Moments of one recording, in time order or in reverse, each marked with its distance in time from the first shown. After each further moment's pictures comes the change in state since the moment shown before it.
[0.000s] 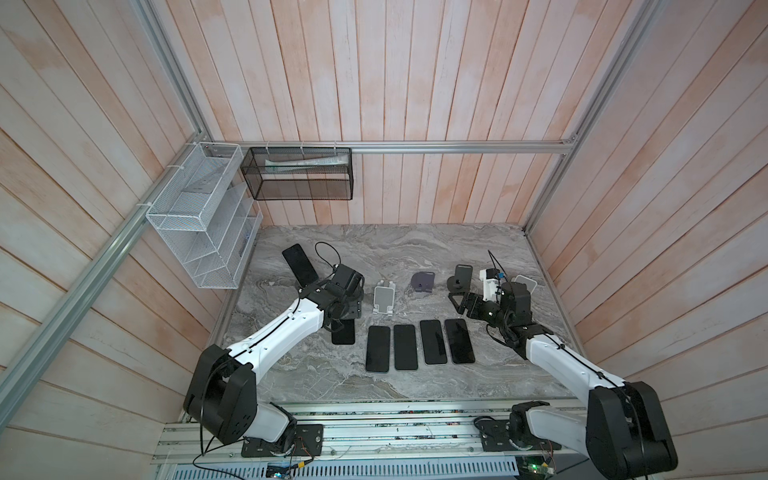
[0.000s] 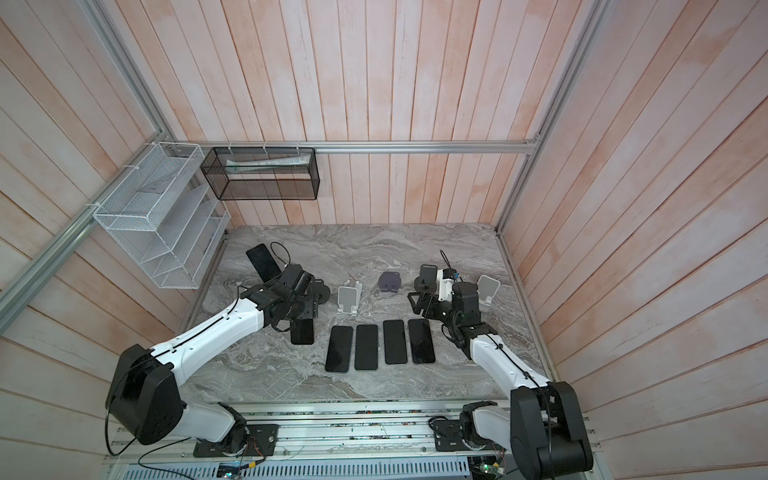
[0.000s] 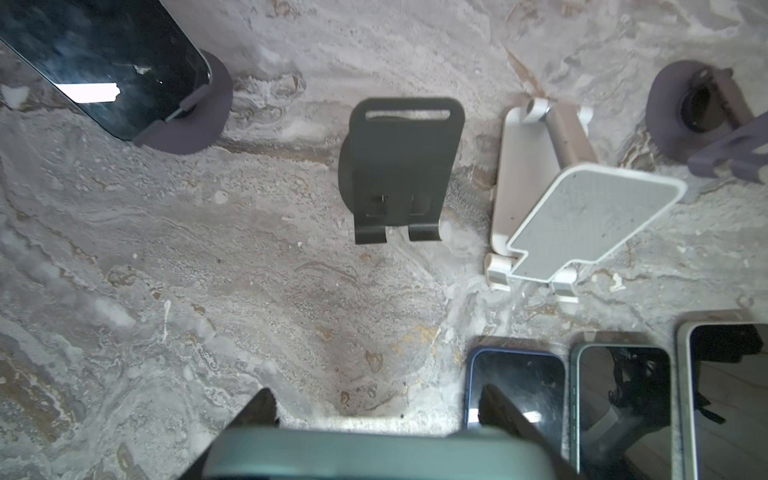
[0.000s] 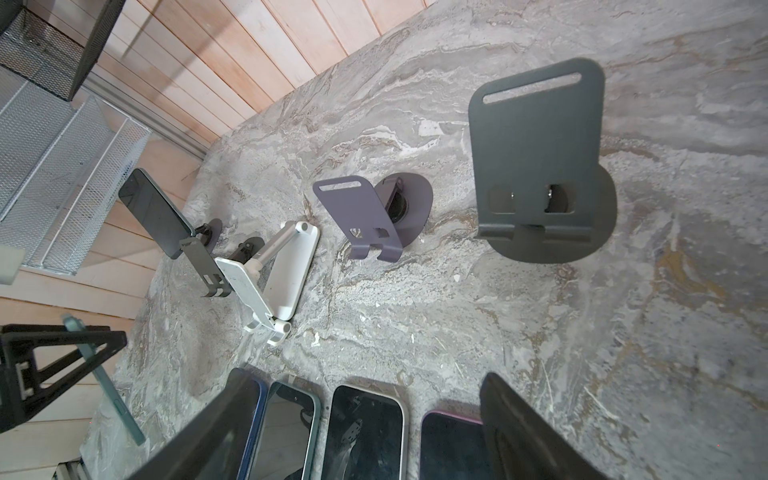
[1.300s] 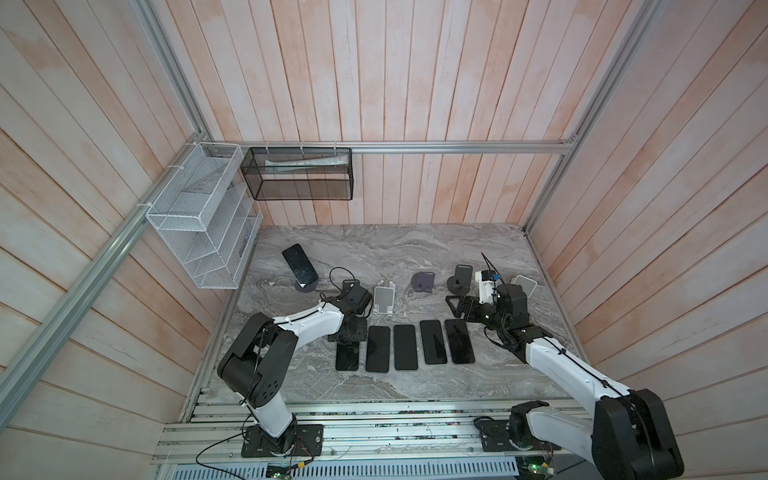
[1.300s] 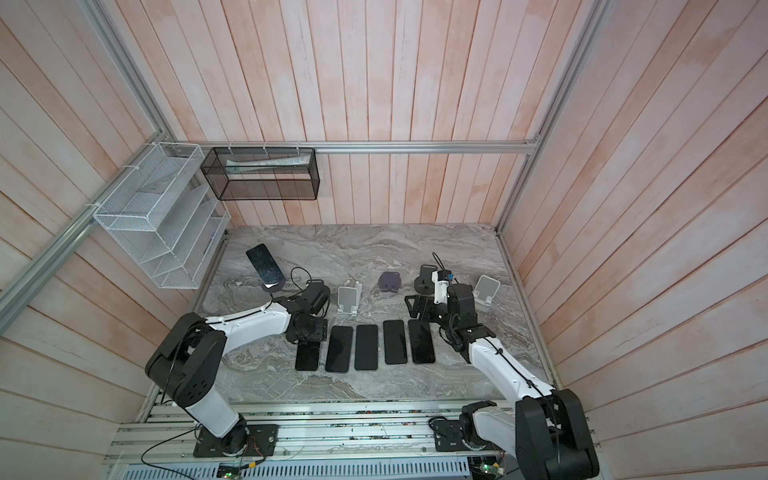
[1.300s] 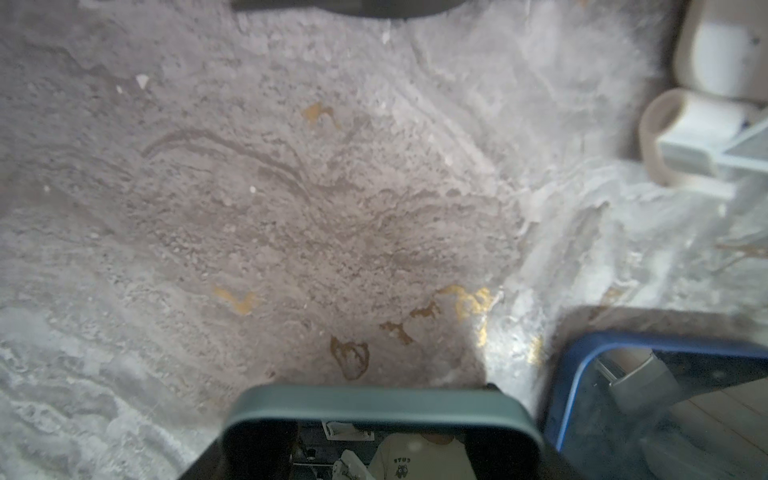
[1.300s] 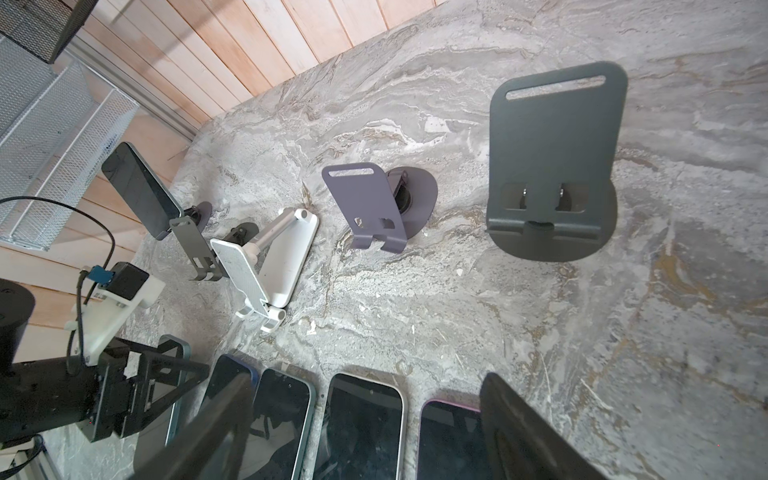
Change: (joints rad) left arm -0.033 0.230 -0.112 0.103 0.082 -0.056; right arm 0.057 -0.035 0.000 -0.052 0.074 -0.051
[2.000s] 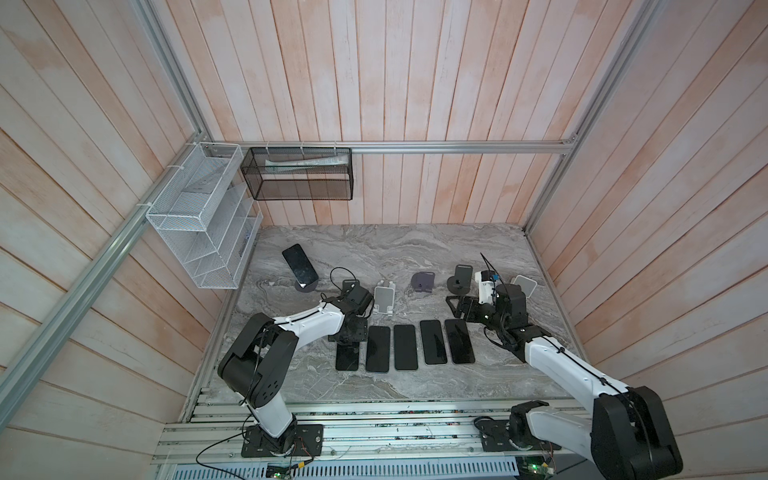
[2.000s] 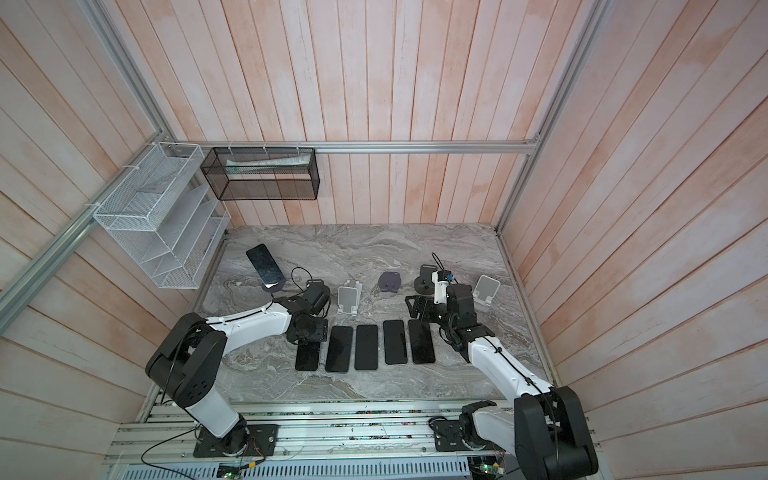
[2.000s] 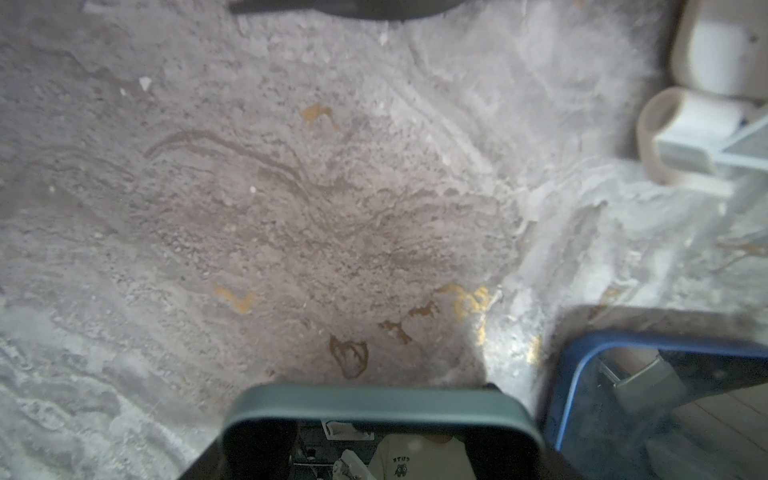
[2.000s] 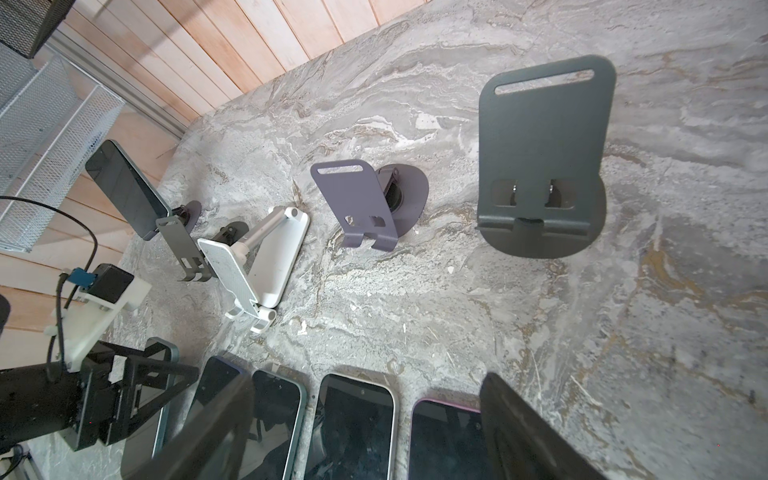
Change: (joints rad) left arm -0.011 0.000 0.000 -0.001 -0.014 -0.004; right arm 0.003 0.013 0.000 0.000 0.017 -0.004
